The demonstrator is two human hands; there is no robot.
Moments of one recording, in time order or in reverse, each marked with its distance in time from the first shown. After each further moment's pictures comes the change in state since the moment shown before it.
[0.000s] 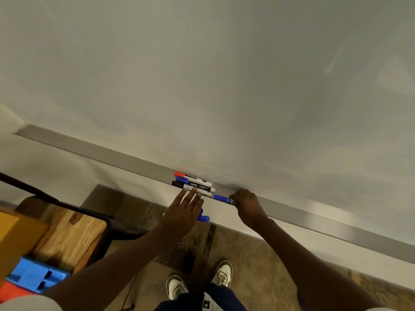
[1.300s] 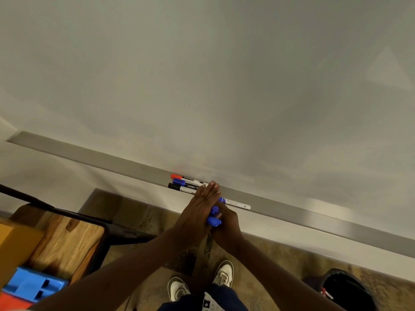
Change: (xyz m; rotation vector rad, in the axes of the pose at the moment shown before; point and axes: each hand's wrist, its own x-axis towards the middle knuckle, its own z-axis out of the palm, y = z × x) left_hand 0.026 0.033 -0.049 -0.791 0.282 -0.009; right_hand -0.041 -0.105 -0.022 0.696 0.064 0.211
